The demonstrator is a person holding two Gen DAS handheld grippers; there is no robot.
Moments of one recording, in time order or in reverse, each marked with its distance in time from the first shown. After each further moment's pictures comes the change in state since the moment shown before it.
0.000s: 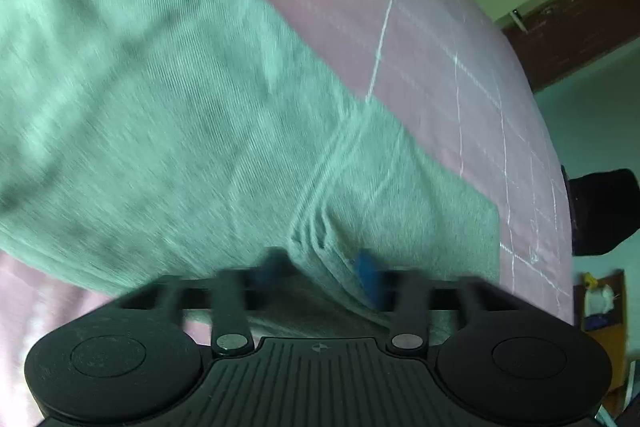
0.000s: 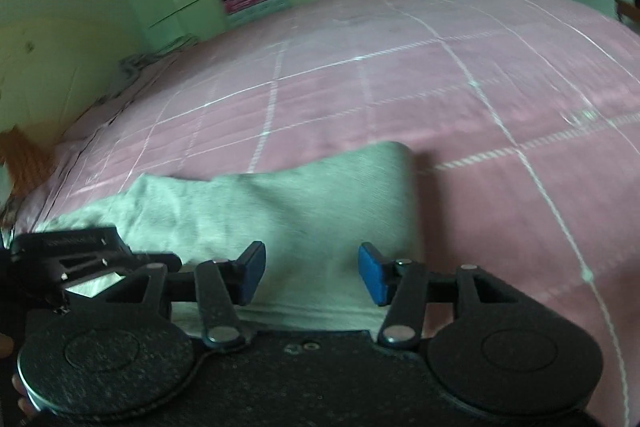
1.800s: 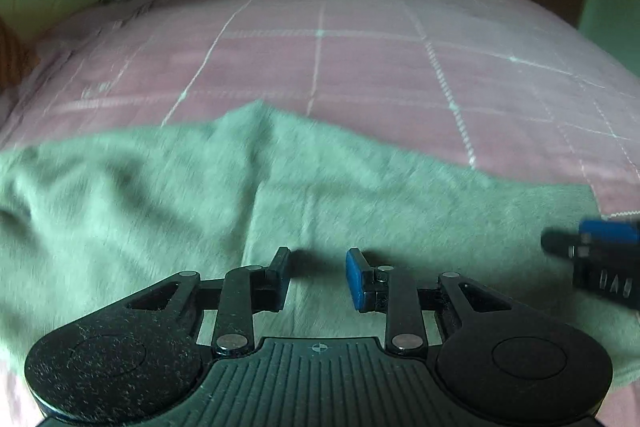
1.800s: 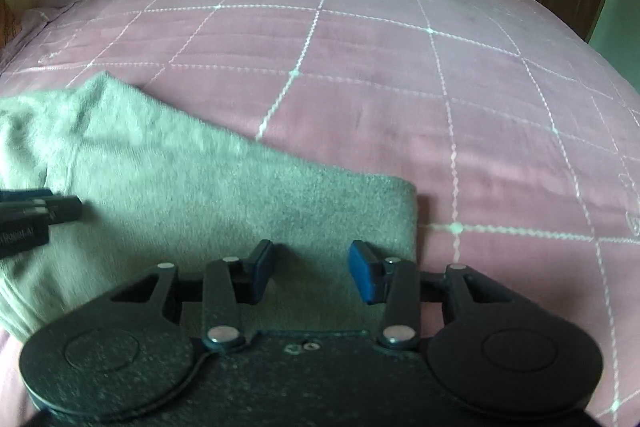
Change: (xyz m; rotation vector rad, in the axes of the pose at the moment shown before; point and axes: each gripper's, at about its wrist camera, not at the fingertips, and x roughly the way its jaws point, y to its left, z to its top) left arm -0.009 -0.016 0.031 0.502 -0.280 0.419; right arm 0.122 0.088 0.015 -0.357 0.167 -0.174
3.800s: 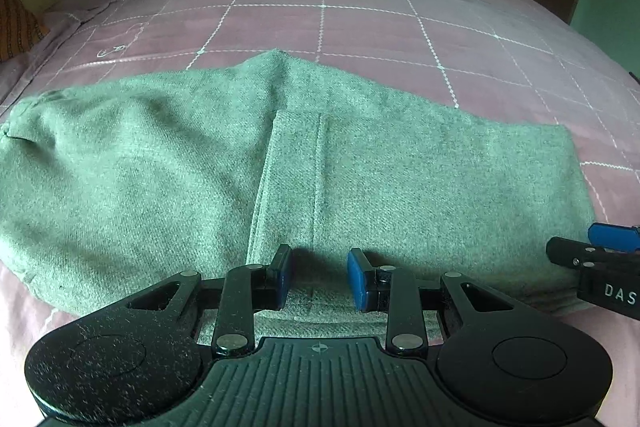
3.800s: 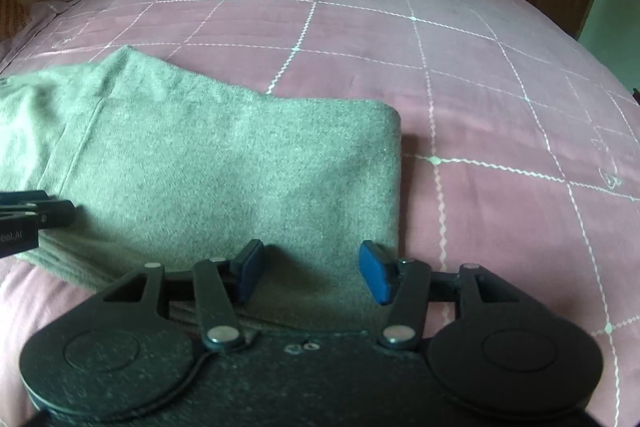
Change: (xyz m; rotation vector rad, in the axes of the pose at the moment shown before) left arm -0.046 0.022 -0.057 -0.034 0.049 -0.053; right arm -0.031 0.006 -0.050 0.001 0.002 -0.022
